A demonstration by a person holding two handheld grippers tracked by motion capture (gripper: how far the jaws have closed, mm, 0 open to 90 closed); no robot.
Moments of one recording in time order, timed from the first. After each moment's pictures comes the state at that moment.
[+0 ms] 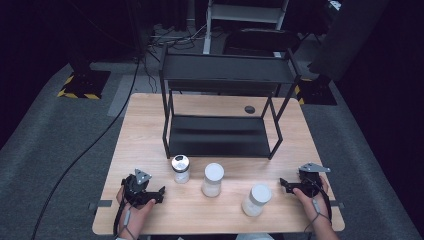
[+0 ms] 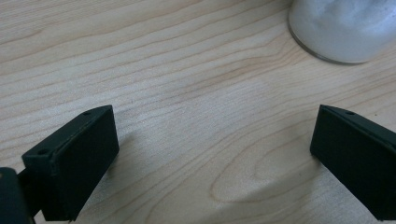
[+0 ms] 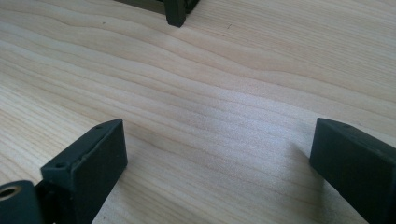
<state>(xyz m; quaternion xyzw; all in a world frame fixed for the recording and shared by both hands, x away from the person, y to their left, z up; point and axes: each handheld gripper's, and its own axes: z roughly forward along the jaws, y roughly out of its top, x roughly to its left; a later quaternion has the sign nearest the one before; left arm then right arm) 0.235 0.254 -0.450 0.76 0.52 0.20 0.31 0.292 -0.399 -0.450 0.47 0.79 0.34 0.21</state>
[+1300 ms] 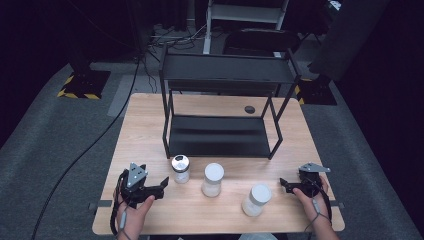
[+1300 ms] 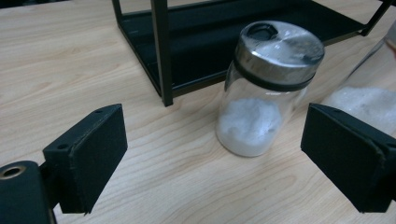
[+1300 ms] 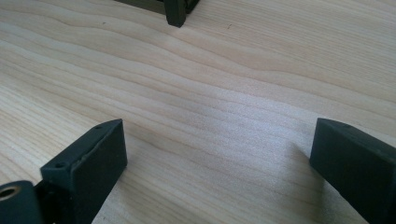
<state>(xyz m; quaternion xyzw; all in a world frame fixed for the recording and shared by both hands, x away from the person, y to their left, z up) 0.202 0.266 -0.417 0.73 0.47 0.24 0.44 0.292 -0.399 -0.450 0.47 0.79 0.34 0.21</state>
